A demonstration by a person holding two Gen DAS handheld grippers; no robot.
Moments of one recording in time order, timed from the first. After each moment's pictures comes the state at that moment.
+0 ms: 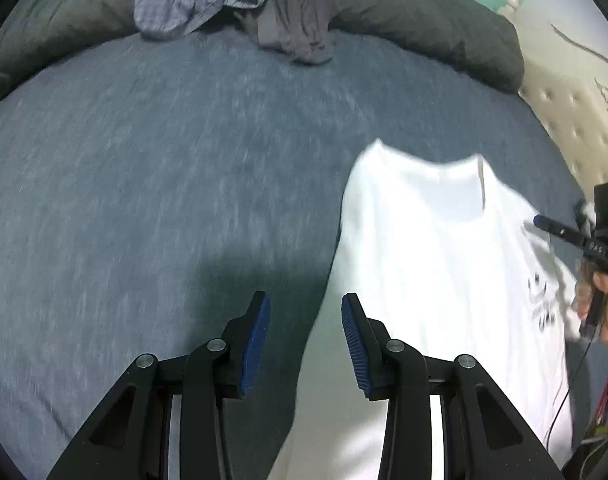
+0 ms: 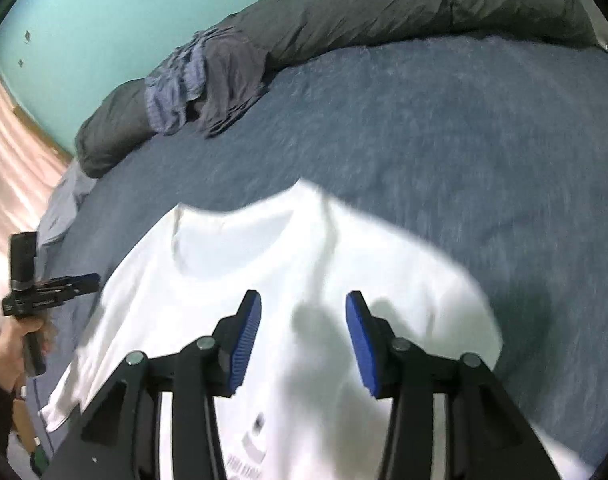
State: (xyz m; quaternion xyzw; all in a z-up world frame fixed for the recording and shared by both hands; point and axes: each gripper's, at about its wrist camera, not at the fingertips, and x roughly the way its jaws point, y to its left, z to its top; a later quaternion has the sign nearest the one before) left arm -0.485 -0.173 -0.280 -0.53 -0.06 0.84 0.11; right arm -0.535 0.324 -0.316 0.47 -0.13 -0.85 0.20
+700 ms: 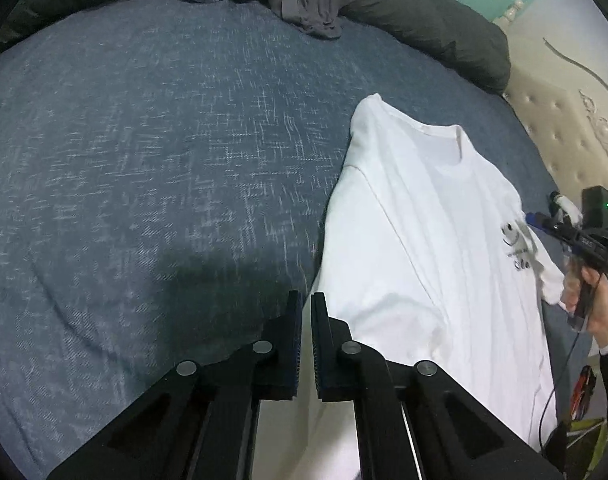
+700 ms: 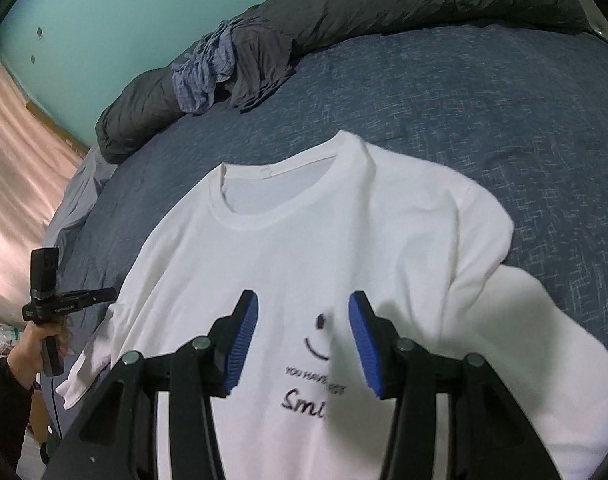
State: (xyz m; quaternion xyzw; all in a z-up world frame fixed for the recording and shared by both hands) left arm -0.394 -0.219 -0.286 -0.54 -0.11 0.82 0.14; right arm -0.471 0.305 -0.300 0.48 -0.14 -0.84 0.22
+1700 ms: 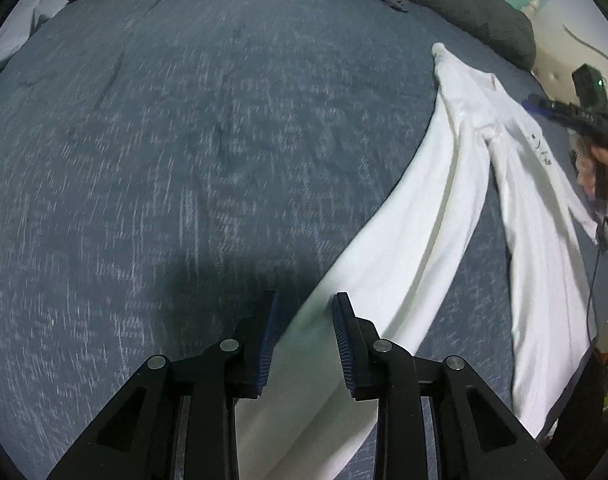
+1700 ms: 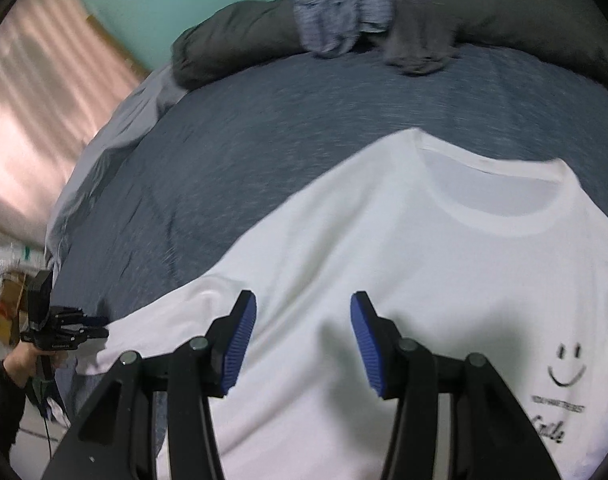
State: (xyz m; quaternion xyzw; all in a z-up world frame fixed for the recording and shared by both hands) left arm -0.194 -0.359 -0.302 -0.58 -0.09 0.81 0.06; right arm -0.459 0.096 -0.266 0.49 -0.04 -0.80 0.34
